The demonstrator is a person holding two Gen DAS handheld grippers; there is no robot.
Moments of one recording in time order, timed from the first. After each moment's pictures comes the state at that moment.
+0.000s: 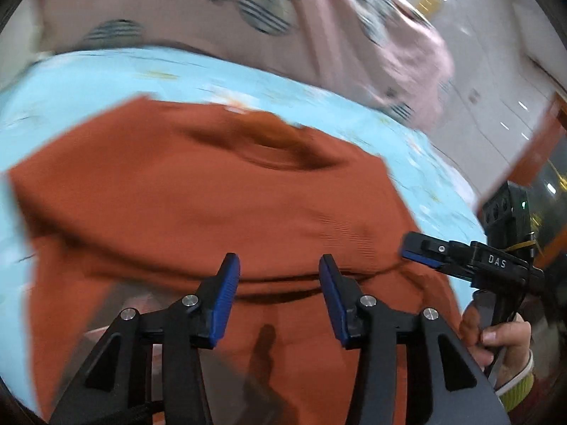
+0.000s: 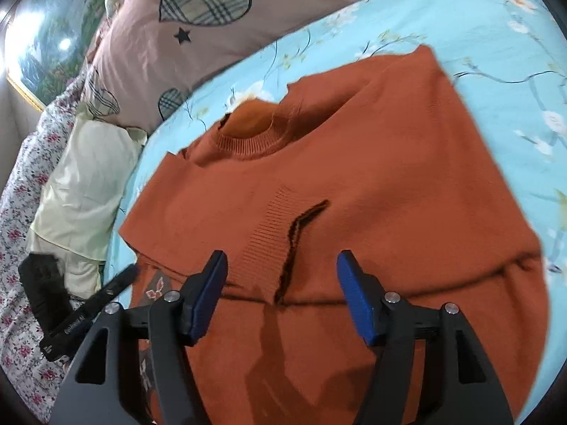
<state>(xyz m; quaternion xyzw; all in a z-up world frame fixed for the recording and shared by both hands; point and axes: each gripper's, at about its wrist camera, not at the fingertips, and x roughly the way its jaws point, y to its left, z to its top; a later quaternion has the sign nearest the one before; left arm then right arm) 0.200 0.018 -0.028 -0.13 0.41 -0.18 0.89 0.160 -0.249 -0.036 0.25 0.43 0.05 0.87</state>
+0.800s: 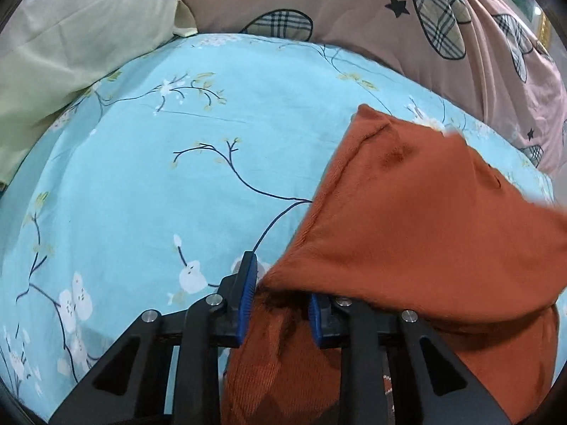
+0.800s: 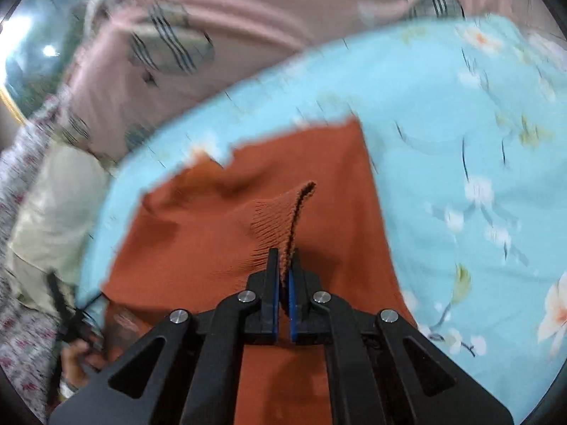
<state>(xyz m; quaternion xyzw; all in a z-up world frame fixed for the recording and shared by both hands) 0.236 0.133 -0.067 -0.11 0.42 0.05 0.90 0.140 -0.317 -0.006 0.20 0.42 -0.03 0.89</state>
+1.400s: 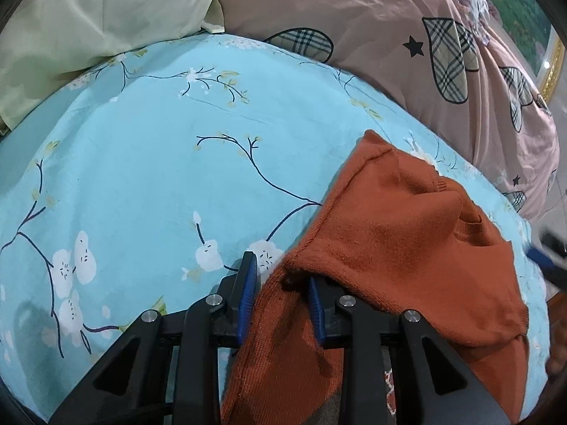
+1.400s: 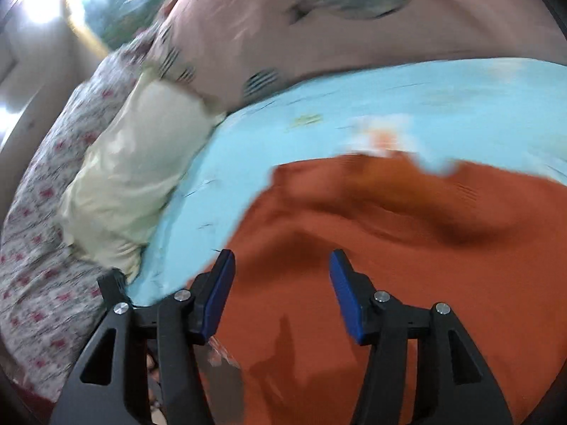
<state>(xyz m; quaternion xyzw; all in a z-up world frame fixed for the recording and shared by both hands) 0.215 0.154 -0.073 -0.20 0.38 0.04 0.90 0.288 -0.159 0.006 0.17 0.44 0.23 0.85</state>
